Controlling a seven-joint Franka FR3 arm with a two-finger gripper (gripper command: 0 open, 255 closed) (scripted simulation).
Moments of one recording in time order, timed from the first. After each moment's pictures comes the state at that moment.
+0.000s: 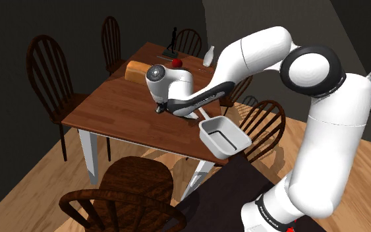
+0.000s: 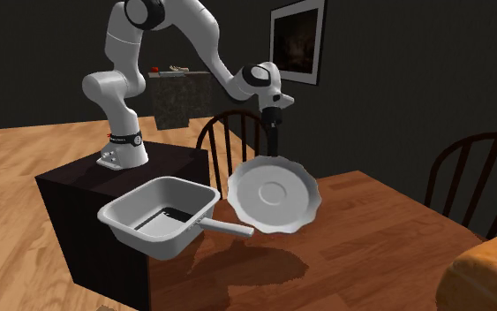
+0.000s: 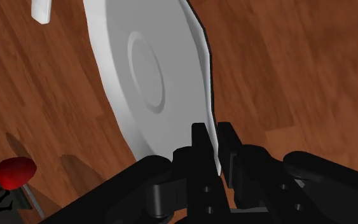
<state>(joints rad) -0.03 0.46 0.26 -1.93 -1.01 2.26 0.61</state>
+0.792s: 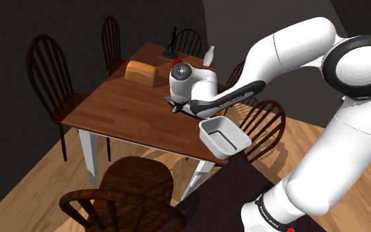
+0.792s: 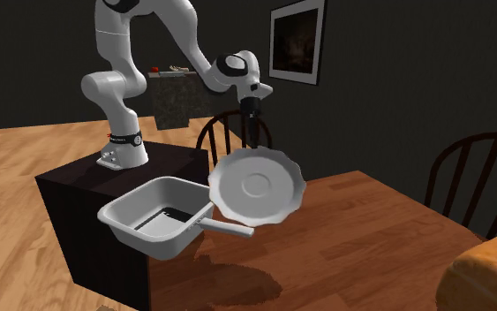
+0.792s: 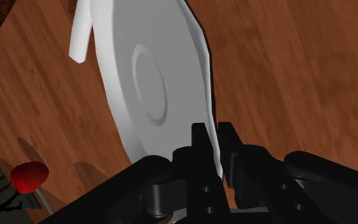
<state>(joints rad) -0.11 0.20 0.25 -2.22 -1.00 2.39 0.57</state>
